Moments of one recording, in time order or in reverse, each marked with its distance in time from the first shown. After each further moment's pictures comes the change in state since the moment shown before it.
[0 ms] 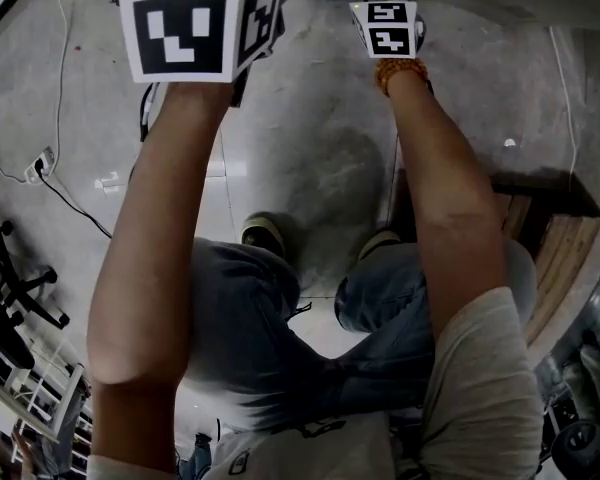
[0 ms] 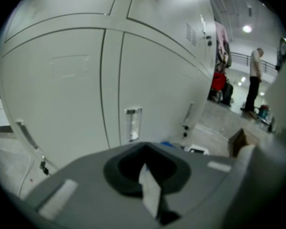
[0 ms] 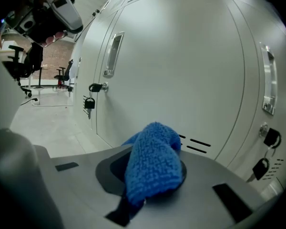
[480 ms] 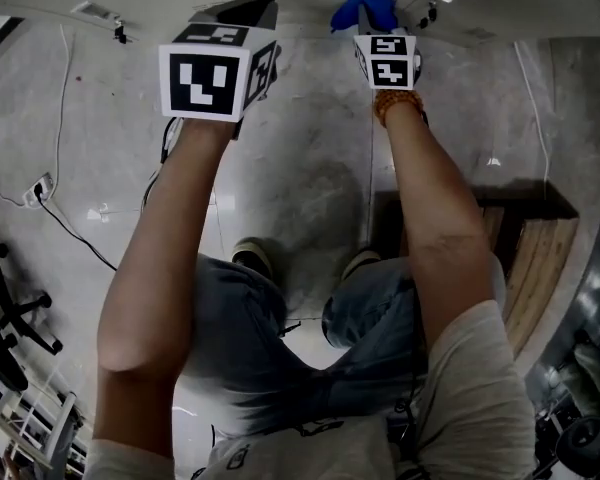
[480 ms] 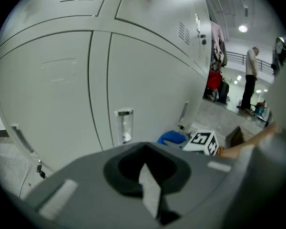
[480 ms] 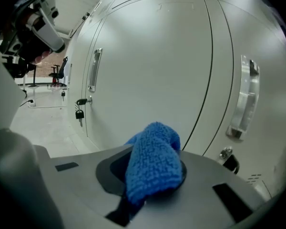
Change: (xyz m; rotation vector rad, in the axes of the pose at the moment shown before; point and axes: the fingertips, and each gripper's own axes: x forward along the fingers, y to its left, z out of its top) left arm 0.001 -0.019 0.003 0.028 -0.011 -0.037; right arm -0.037 -0.056 0.020 -0.001 0.030 -0.068
